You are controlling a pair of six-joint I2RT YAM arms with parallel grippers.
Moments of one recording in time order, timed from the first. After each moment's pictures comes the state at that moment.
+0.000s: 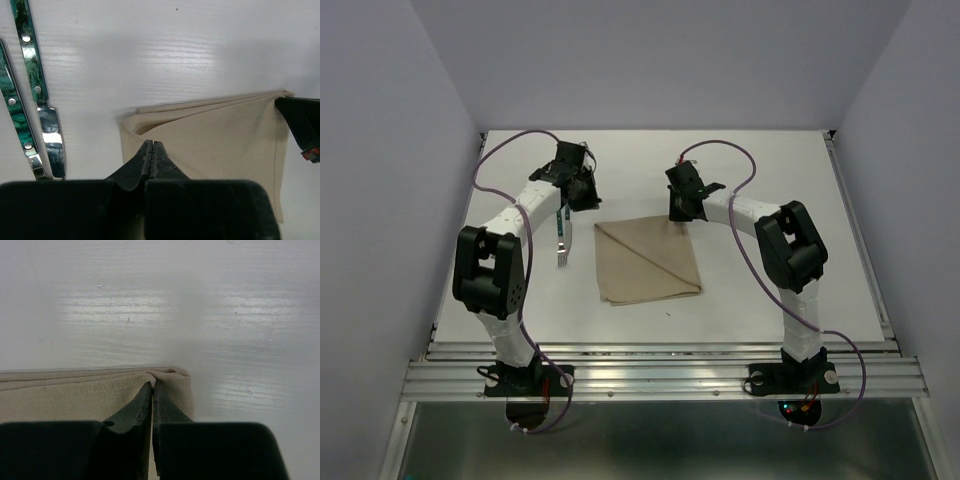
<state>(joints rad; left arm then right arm) -0.28 1.78 1.37 -0.50 0.06 -0.46 0.54 2.09 1.51 -0.32 0.23 0.47</state>
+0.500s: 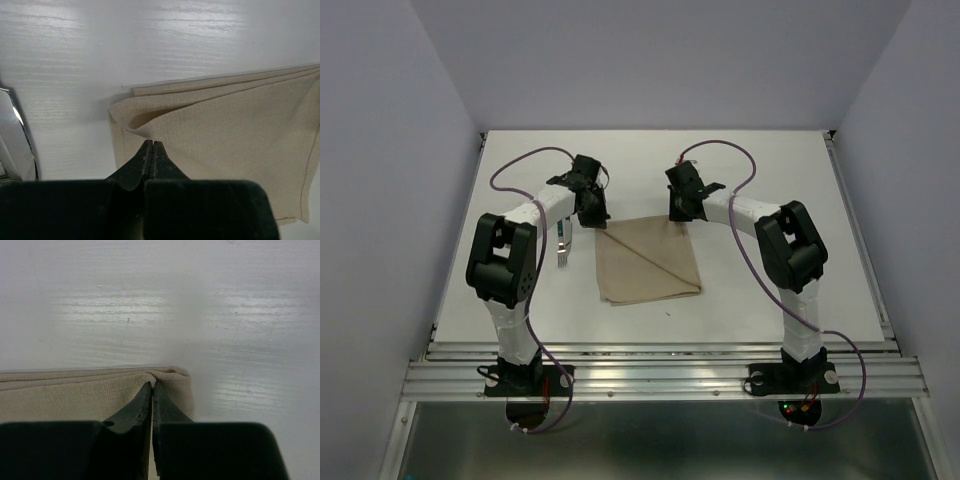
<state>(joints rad) -0.33 1.85 1.32 -0.52 0.07 -0.47 0.54 2.09 1.51 -0.32 0.23 0.47</state>
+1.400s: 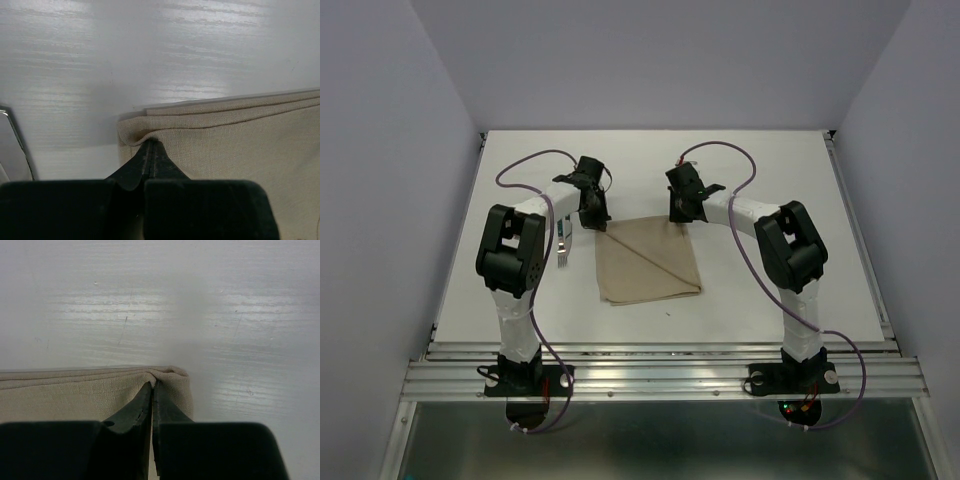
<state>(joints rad) -0.33 1.97 1.38 -0.54 0.04 -0.47 0.54 2.09 1.49 -0.31 0.23 0.47</state>
